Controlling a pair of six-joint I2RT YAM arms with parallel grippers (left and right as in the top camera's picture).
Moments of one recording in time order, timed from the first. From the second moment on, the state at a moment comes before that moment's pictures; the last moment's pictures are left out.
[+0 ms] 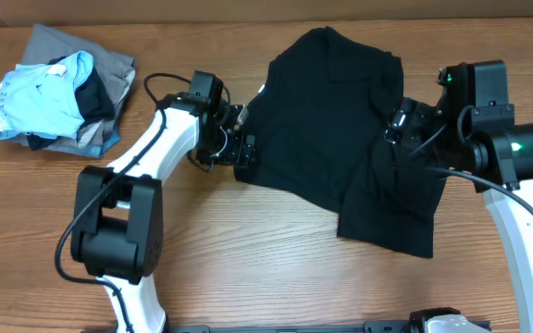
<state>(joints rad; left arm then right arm) -0.25 2.01 1.40 -0.80 0.40 -0.09 0.13 1.35 1.49 -1.14 -0.05 0.49</state>
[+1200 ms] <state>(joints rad) 0.07 2.09 1.43 -1.08 -0.05 -0.33 0.13 1.86 1.49 -1.08 -0.01 0.47</state>
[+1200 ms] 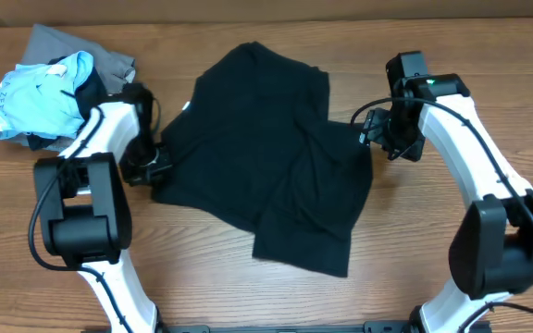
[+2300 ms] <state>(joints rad) 0.09 2.01 1.42 -1.10 0.06 -0.26 0.12 2.11 1.49 -0.69 -0.10 0.29</state>
